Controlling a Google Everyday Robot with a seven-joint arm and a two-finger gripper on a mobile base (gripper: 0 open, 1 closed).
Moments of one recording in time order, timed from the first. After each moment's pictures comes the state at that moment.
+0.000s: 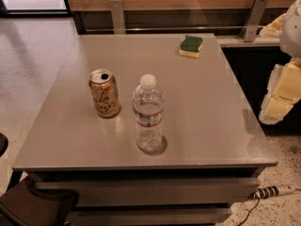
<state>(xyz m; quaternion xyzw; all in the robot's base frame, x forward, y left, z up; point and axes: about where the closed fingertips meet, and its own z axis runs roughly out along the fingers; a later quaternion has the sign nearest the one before) 0.438 -0.214 0.987 -0.60 0.78 -0.05 0.18</state>
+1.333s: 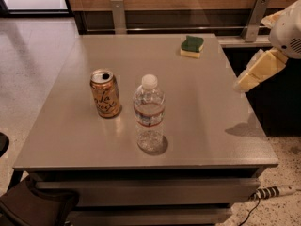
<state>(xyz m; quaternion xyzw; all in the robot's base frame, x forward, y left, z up) 0.536 -0.232 0.967 -0.50 0.80 -0.03 0.33</state>
